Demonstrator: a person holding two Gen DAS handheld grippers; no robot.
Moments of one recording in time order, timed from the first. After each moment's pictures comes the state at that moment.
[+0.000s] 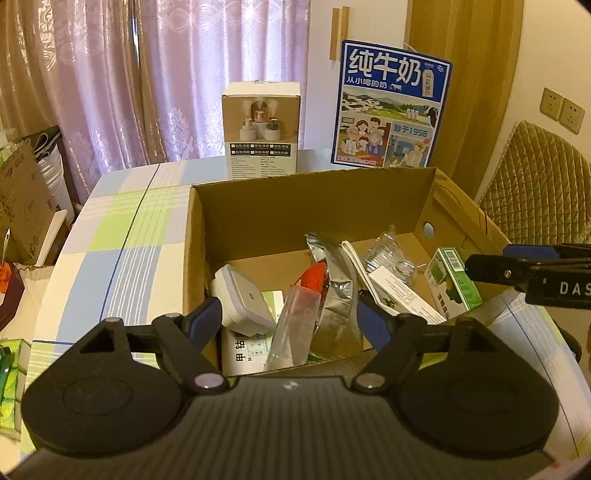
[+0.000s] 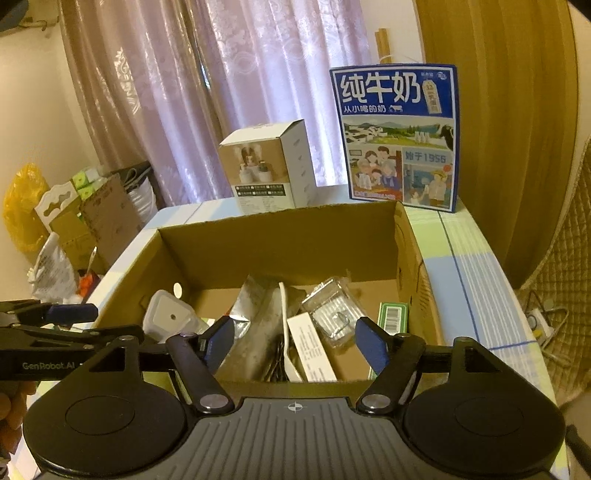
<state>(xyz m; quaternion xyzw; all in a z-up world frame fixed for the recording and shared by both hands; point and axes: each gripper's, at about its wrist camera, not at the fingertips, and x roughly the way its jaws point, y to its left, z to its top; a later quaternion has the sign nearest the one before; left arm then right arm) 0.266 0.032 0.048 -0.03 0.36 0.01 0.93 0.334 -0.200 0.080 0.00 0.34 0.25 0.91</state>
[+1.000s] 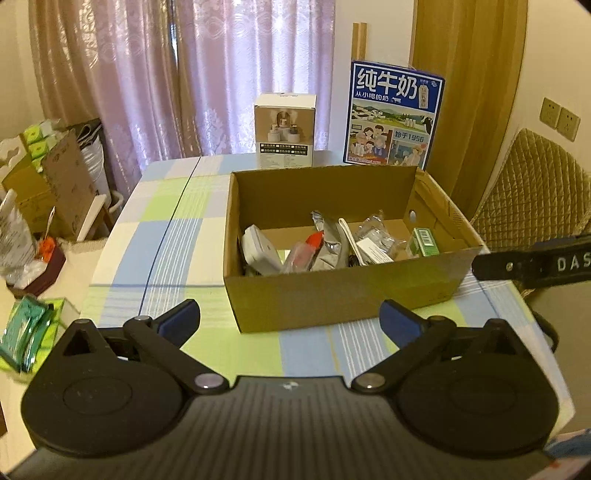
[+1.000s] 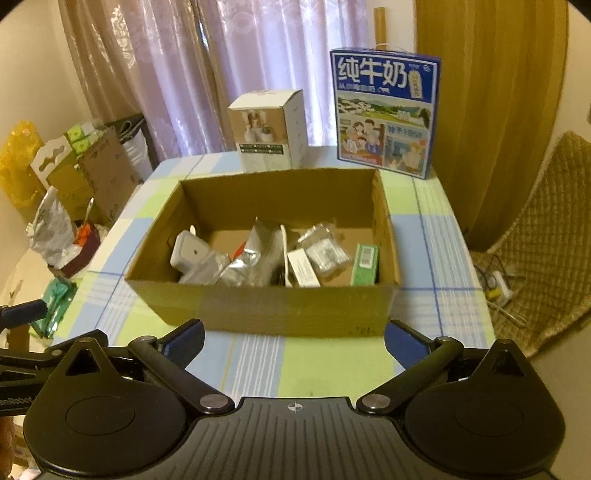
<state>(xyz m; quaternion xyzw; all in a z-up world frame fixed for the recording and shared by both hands) 0.140 0.000 0.112 -0.05 0.36 0.07 0.93 0.243 -0.211 0.150 -0.05 0.42 0.22 0.88</state>
